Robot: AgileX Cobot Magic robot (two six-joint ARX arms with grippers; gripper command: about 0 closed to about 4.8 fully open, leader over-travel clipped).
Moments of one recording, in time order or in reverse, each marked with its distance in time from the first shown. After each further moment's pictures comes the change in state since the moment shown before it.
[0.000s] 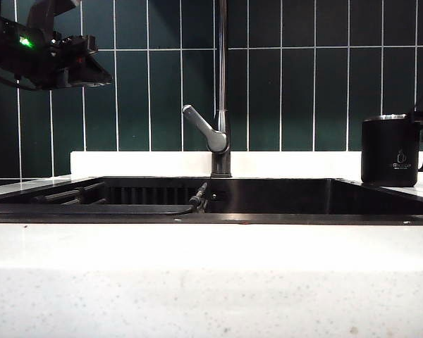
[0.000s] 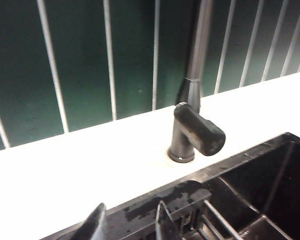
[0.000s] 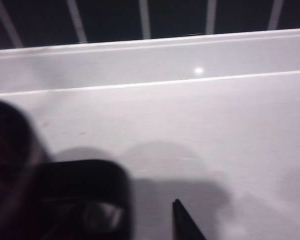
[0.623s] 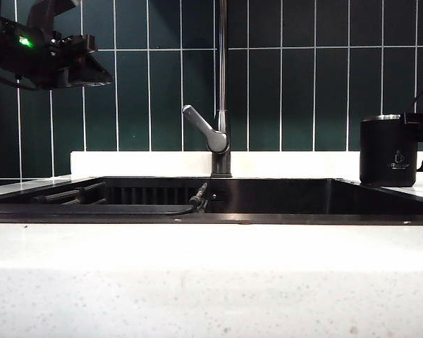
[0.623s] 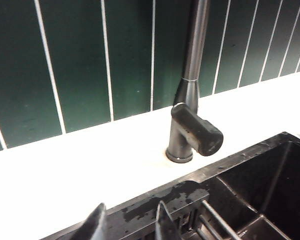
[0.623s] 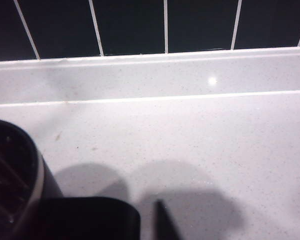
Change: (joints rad) left arm 0.000 0.000 0.000 0.000 0.007 0.000; right arm 0.000 0.068 0.050 0.056 -0.057 -0.007
